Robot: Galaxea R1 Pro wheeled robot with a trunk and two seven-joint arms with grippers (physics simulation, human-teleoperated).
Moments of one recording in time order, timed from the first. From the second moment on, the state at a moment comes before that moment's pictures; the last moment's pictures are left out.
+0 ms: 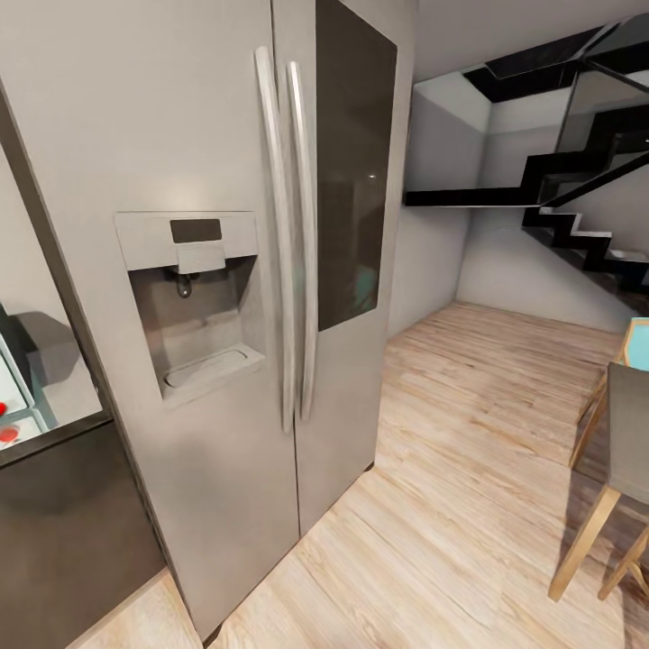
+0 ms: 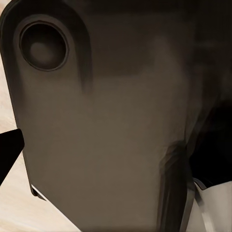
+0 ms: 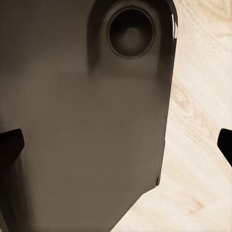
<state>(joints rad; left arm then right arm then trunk) -0.02 -0.07 -0.01 0.00 -0.01 0.01 0.00 0.00 0.00 0.00 0.00 0.01 0.01 0.00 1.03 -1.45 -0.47</state>
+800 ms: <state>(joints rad) -0.02 -0.07 -0.01 0.00 -0.01 0.01 0.00 -0.04 -0.01 -0.01 -0.02 0.00 0.01 0.01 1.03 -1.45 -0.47</state>
